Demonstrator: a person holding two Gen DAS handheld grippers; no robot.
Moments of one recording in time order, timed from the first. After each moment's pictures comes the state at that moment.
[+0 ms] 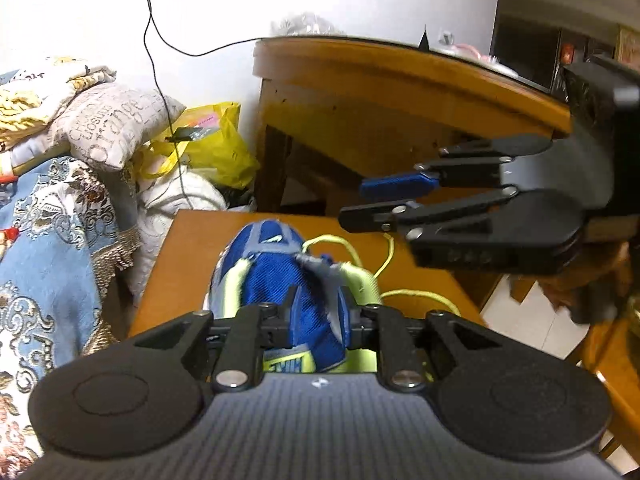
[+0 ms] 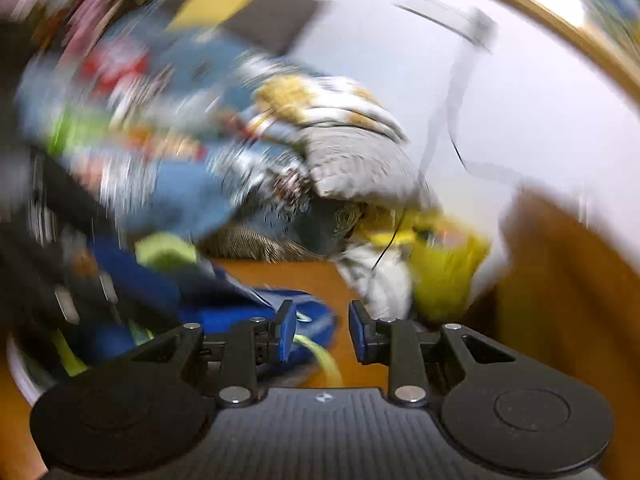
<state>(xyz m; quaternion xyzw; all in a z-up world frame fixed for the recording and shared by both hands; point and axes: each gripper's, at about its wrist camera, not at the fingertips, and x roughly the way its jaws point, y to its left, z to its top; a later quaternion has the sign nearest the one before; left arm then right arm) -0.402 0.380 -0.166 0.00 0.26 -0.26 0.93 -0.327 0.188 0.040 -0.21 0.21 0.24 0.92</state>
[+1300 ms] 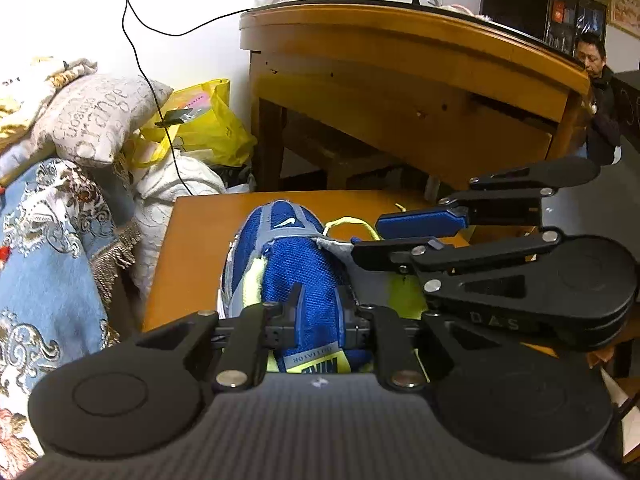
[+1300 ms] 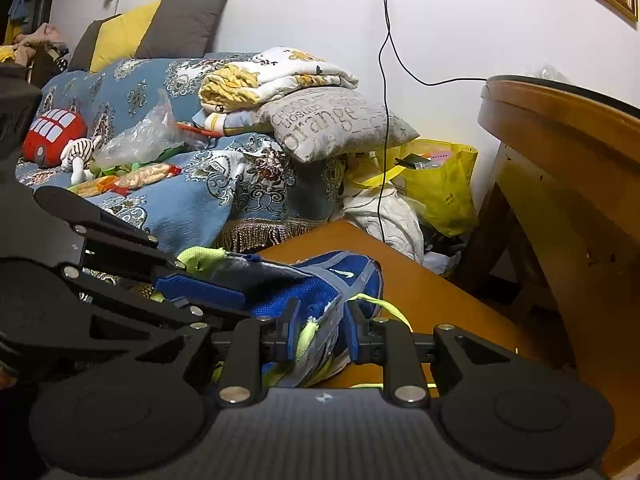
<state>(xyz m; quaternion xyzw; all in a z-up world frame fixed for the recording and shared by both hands) -0.368 0.379 -0.169 0.04 0.29 -0.28 0.91 -0.382 0.230 -0.167 -0.12 0.26 0.18 0.94</state>
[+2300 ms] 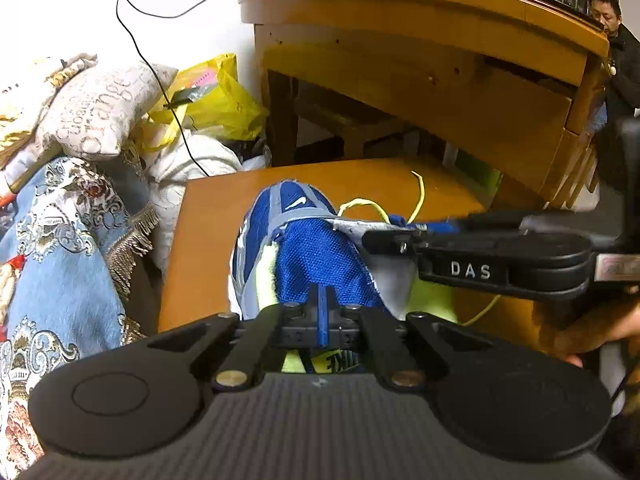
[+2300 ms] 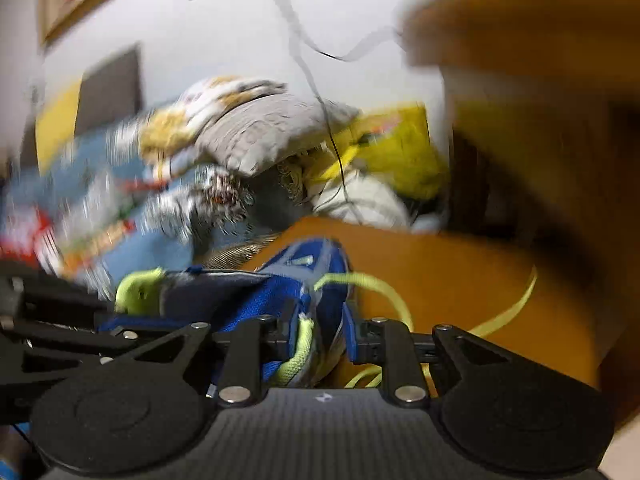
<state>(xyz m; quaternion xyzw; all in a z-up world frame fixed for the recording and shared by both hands) -0.360 0.358 -0.161 0.09 0.35 -0.25 0.90 -0.361 0.174 -0.209 0.12 0.28 0.14 0.94</state>
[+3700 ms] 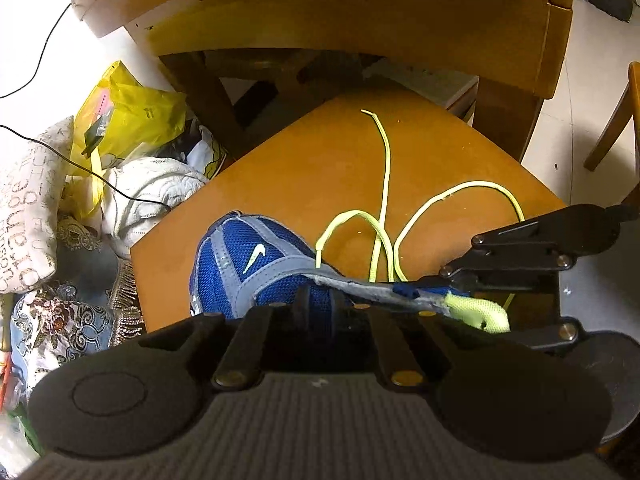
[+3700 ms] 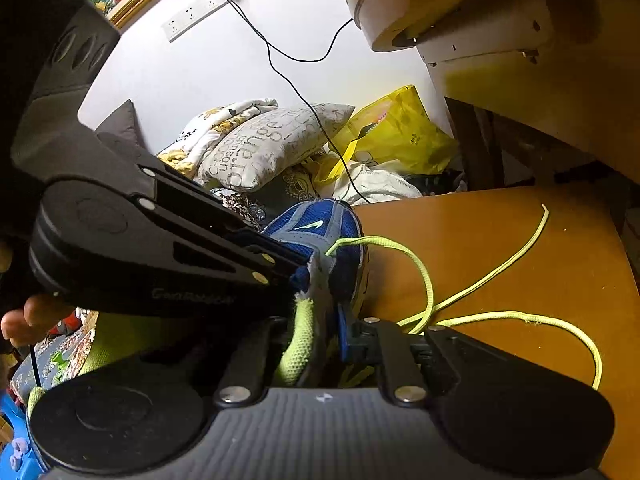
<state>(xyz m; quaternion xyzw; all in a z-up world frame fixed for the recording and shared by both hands) -0.295 0.255 -0.169 0.34 0.40 -0.31 0.80 -0.370 0.148 -0.248 0.17 0.26 0.16 0.94</state>
